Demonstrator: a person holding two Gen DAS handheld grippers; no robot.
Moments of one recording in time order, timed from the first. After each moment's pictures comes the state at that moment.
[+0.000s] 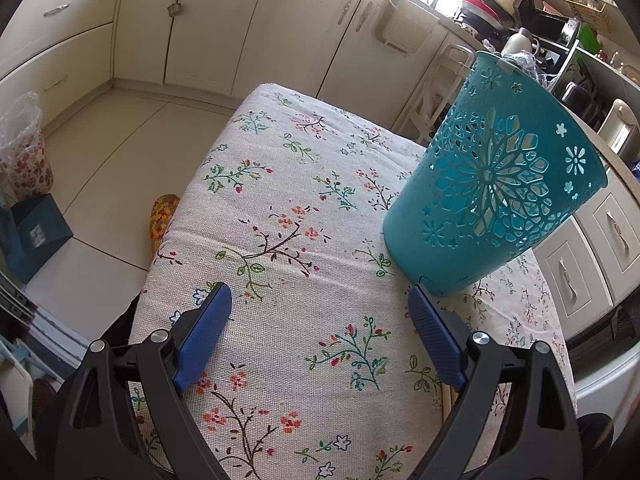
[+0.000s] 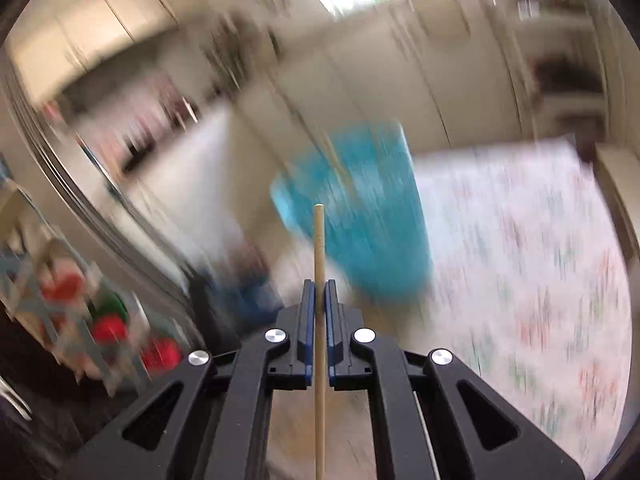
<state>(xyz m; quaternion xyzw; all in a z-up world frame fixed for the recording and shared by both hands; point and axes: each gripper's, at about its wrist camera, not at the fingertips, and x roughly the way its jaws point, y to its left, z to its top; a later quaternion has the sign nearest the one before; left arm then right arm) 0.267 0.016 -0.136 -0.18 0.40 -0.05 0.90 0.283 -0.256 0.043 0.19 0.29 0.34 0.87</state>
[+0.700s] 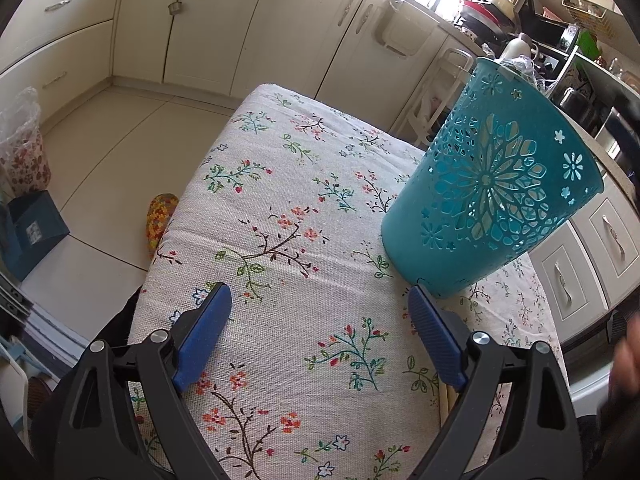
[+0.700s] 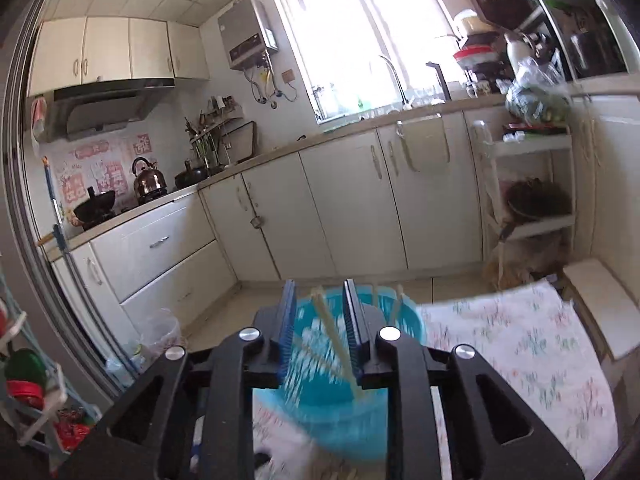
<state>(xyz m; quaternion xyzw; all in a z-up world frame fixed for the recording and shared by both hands) 0.266 0.019 -0.137 -0.18 0.40 -0.05 0.90 0.226 -0.223 0.010 0.13 0.19 0.21 0.95</state>
